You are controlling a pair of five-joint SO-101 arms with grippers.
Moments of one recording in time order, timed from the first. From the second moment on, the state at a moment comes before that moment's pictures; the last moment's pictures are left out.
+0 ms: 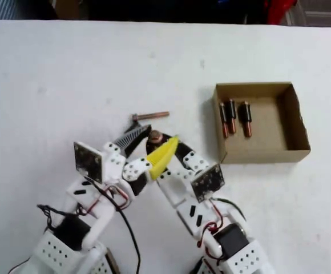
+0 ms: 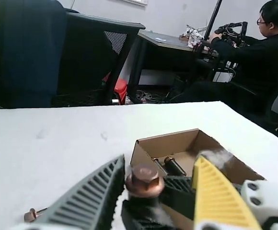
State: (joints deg) left arm 27.3 -89.7 86.7 18.6 14.9; right arm -37.5 -102.4 96.4 16.7 4.8
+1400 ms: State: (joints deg) left arm 3.5 -104.7 71.8 56.0 2.9; right arm -23.8 -102.4 93.4 28.2 4.8
